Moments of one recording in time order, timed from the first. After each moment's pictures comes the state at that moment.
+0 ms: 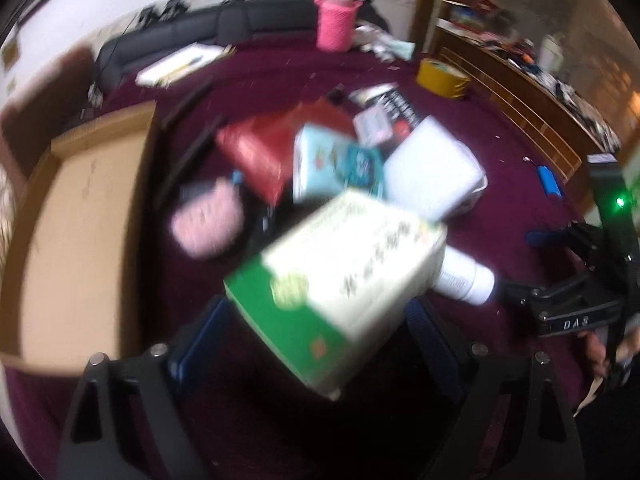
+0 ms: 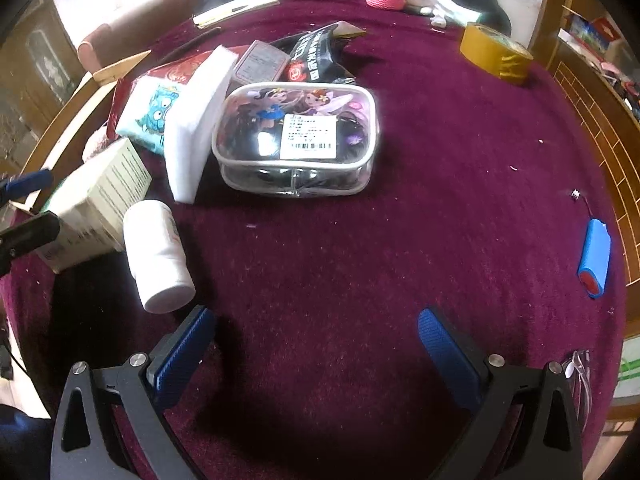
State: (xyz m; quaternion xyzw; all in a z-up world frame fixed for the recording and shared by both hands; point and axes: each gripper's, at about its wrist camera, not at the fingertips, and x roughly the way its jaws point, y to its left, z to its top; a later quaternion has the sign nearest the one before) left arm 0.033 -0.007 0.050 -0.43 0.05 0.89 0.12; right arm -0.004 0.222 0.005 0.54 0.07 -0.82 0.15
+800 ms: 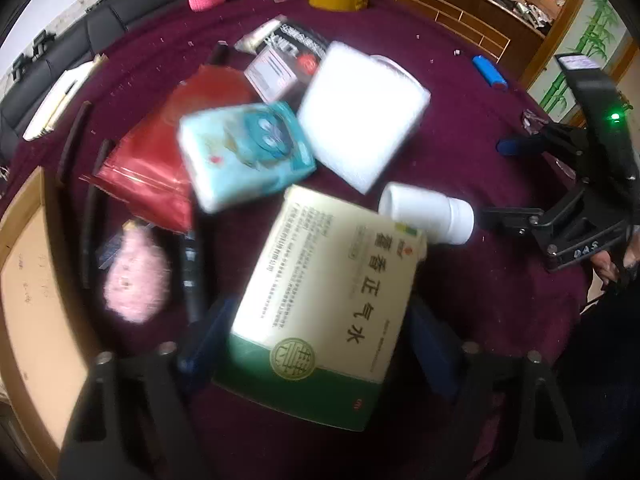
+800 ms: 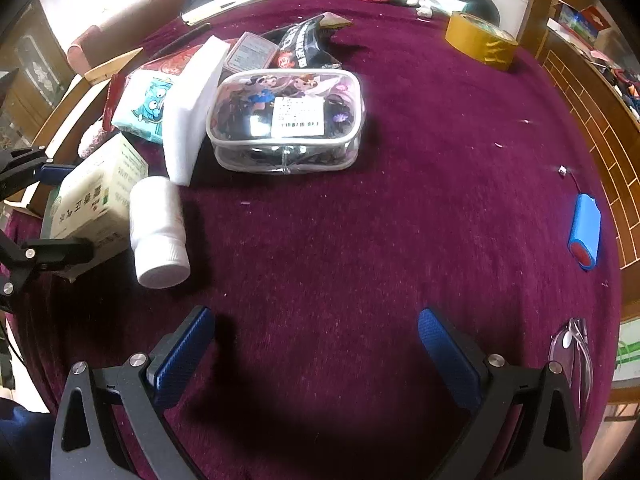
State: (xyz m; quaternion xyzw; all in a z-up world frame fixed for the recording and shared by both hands) left arm 0.000 0.024 0.026 -0.55 0.16 0.77 0.27; right arm 0.015 0.226 0.005 0.55 0.06 -0.82 0.13
